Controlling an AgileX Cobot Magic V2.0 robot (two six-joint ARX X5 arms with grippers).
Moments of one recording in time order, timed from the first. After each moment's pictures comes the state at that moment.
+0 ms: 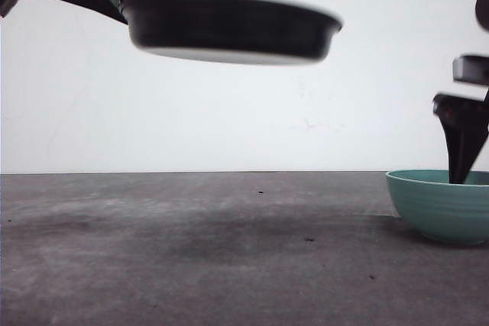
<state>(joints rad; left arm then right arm) -0.52 1.06 0.93 -0.42 0.24 -0.53 0.07 1.38 0.83 -0.54 -0.16 0.26</state>
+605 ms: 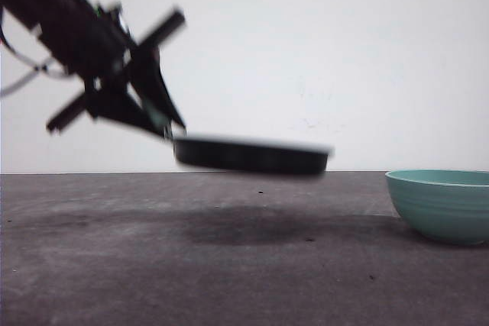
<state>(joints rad) -0.44 1.53 0.94 -0.15 0.30 -0.63 0.16 0.60 0.92 -0.65 -0.24 0.27</state>
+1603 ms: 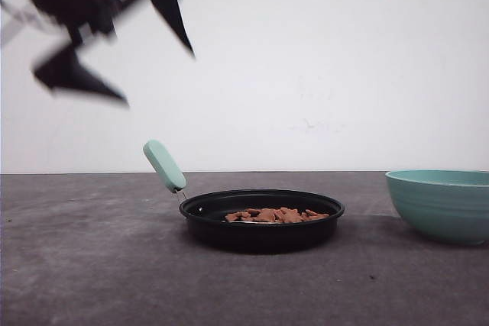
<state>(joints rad) -0.43 1.26 0.97 -0.15 0.11 -0.64 0.16 0.54 0.92 -0.73 -0.23 0.24</state>
